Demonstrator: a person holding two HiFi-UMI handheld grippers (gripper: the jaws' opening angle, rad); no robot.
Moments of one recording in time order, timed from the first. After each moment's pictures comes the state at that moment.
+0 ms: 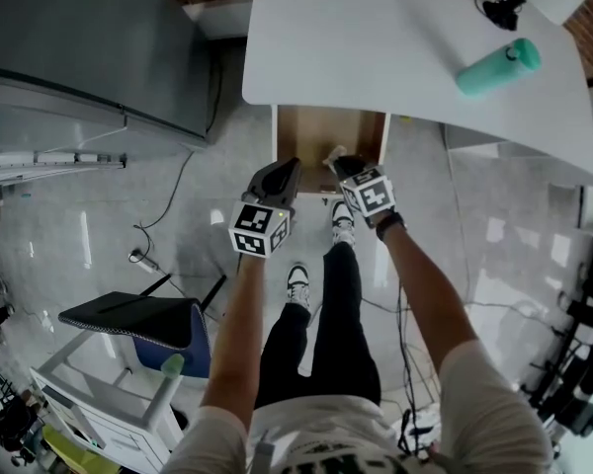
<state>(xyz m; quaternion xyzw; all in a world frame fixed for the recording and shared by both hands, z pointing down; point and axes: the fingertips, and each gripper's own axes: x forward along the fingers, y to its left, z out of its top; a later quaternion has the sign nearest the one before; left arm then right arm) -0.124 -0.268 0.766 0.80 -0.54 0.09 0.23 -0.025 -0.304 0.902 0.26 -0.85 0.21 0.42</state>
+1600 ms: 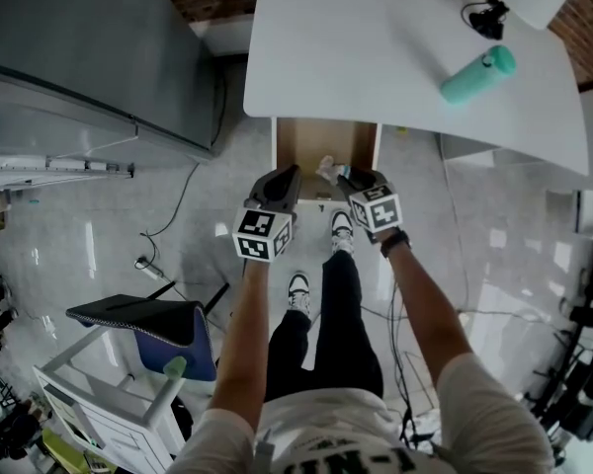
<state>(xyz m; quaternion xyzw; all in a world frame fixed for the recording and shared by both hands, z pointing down) -0.117 -0.268 0.729 0.79 -0.55 0.09 0.23 0.006 -0.299 0.854 0.30 -0.85 0.23 0.37</state>
